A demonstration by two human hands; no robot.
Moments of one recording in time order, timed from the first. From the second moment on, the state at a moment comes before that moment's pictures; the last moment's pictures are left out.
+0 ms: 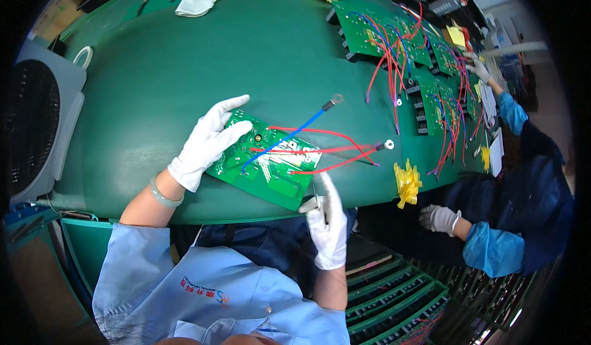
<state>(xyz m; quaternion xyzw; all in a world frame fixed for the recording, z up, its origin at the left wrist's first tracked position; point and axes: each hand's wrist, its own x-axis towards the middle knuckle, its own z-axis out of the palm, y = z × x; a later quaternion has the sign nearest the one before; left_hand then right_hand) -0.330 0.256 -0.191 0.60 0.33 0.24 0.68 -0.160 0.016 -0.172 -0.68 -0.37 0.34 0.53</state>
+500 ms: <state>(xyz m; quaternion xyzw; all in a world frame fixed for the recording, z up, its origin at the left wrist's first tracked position) -0.329 0.255 -0.186 0.58 0.28 0.21 0.73 -0.113 0.041 -0.139 -0.71 -0.65 0.05 0.28</state>
